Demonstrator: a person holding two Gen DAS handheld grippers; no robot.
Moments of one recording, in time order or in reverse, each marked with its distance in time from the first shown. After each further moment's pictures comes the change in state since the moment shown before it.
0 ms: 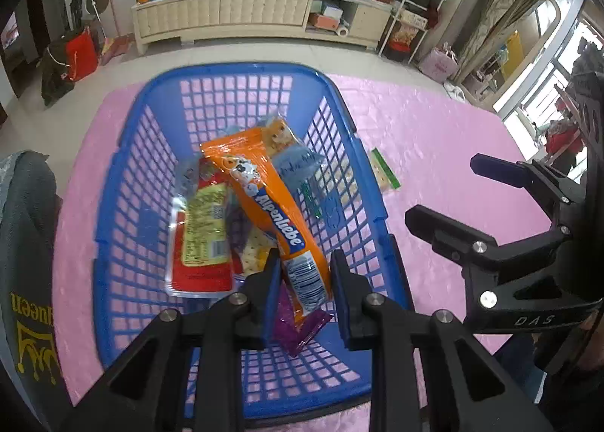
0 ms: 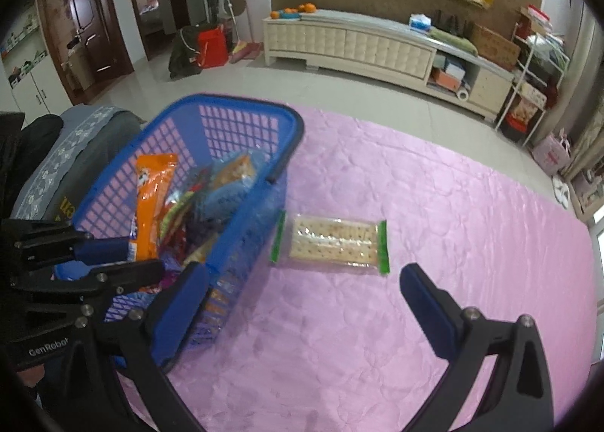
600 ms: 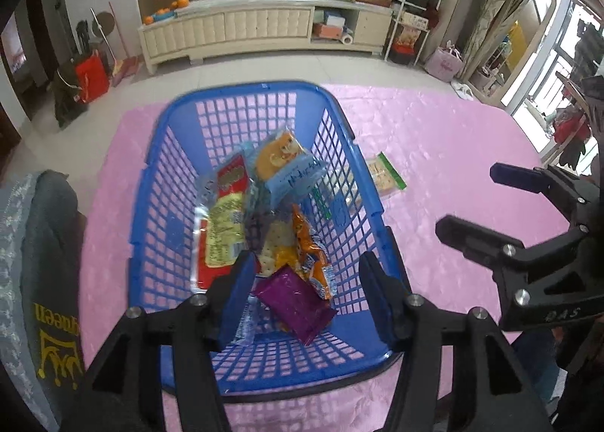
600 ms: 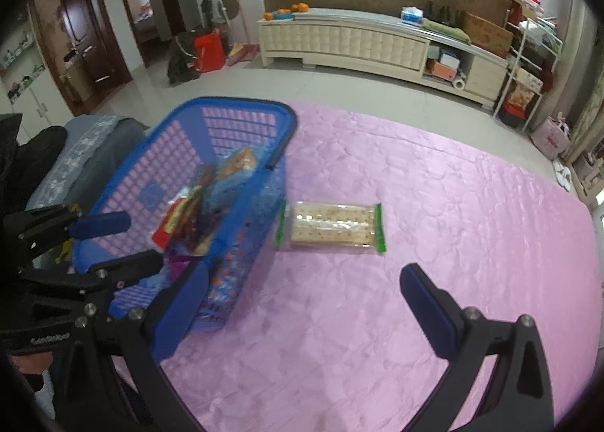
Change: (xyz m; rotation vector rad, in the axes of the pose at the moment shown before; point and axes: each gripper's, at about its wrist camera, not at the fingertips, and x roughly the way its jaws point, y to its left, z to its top) left arm -0.038 -0.013 -0.010 0.059 -0.066 0.104; right arm -0.031 -0.001 -0.010 0.043 -0.002 0.032
